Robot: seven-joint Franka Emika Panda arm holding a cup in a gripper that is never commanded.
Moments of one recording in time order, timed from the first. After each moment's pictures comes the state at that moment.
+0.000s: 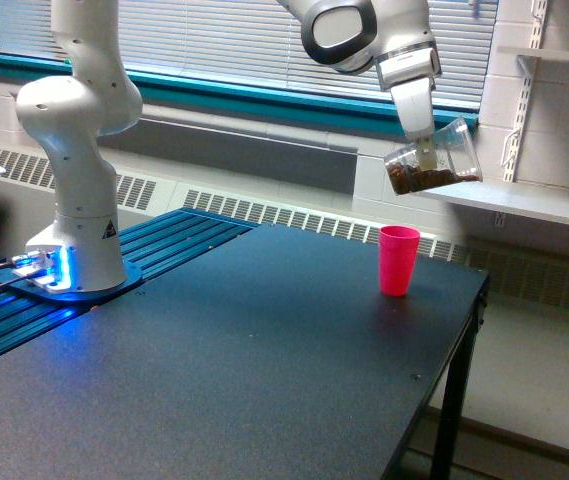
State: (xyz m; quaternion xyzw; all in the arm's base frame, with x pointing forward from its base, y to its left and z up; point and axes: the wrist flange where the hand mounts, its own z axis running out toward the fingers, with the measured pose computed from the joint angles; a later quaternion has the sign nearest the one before) arm 0.589 0.035 0.431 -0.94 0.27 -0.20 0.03
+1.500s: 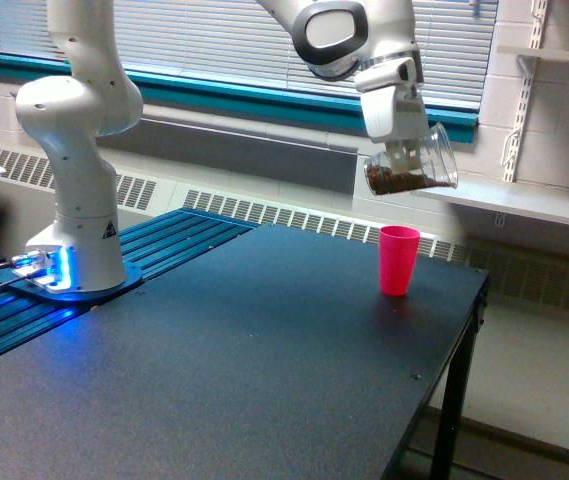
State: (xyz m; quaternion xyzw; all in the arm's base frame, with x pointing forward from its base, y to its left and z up) arm 0.552 0.073 0.419 -0.91 0.37 -0.19 0.02
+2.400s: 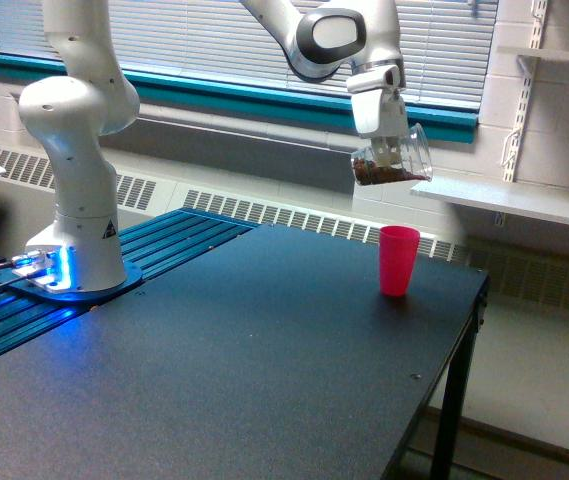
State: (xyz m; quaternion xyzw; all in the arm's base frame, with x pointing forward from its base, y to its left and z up) arm 0.498 0.182 0.399 -0.92 0.36 -0.17 0.01
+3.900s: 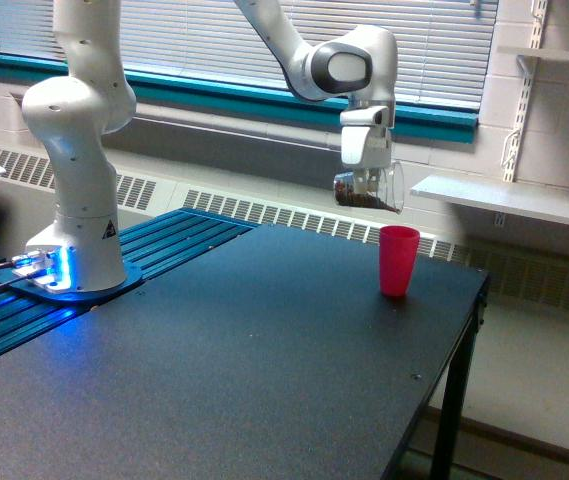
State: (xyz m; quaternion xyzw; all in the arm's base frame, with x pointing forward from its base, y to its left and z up) arm 0.460 0.269 0.322 -0.92 0.37 -0.09 -0.05
